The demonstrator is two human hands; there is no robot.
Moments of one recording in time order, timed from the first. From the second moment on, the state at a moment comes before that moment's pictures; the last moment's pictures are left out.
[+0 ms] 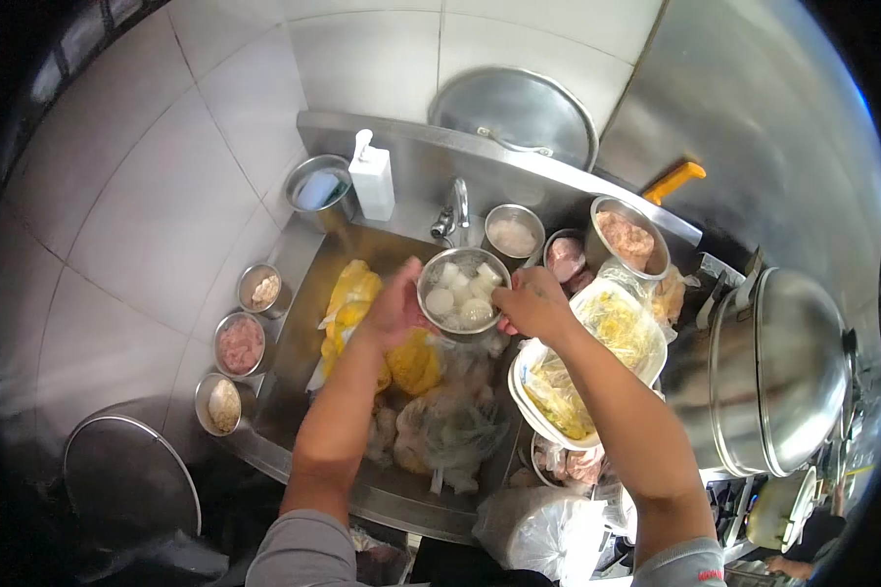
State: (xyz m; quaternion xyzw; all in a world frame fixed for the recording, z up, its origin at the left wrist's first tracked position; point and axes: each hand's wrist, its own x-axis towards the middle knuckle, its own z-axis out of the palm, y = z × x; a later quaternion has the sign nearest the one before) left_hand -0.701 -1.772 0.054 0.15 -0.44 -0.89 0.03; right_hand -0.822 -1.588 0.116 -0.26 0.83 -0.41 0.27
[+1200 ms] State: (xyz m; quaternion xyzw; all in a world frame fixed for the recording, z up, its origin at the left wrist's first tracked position) left_hand -0.696 -1.792 0.131 0.08 -0.84 -0.31 0.43; right_hand -0.480 -1.022 0.183 0.30 0.74 -0.60 -0.06
